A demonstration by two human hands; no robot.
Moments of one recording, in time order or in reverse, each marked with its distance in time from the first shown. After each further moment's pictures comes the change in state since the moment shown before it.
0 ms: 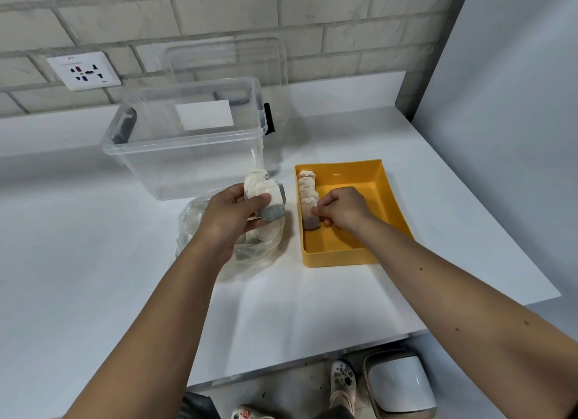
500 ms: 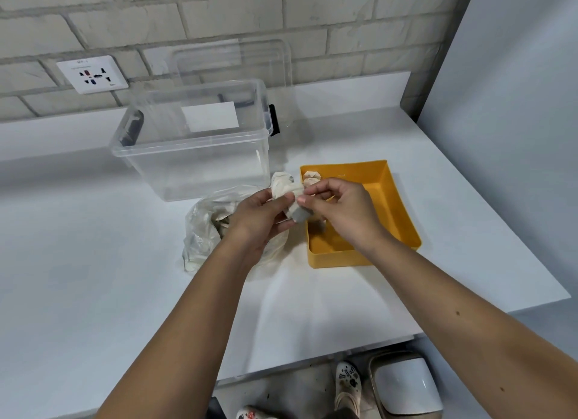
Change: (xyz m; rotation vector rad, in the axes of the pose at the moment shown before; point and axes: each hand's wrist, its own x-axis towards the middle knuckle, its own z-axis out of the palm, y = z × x) left_hand -0.002 -0.006 0.026 -0.086 -0.066 -0.092; right_hand -0.059 -0.037 -0.004 0.259 0.091 -0.305
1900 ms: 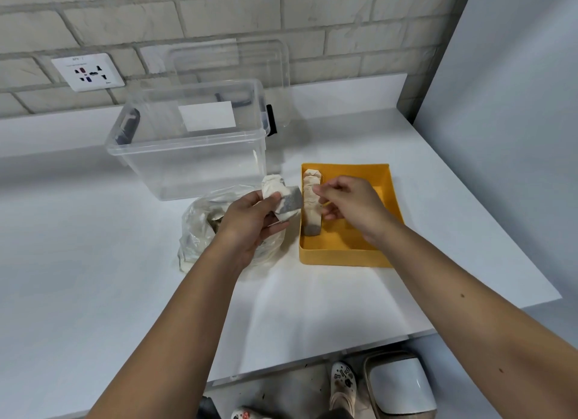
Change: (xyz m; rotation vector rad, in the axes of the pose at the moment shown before) left_hand 0.000 -0.002 -0.006 -0.036 0.033 -0.018; right_hand 0.019 0.010 -0.019 0.078 -0.091 0.193
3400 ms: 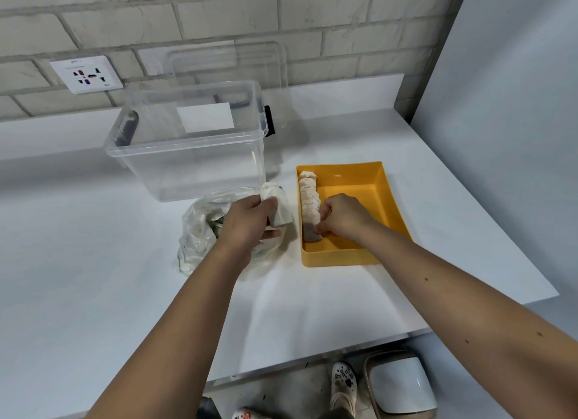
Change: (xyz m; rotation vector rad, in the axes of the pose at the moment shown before) left_hand -0.011 0.006 0.006 0.289 0.137 0.032; right_hand 0.018 0.025 0.010 -0.720 -0.105 0.098
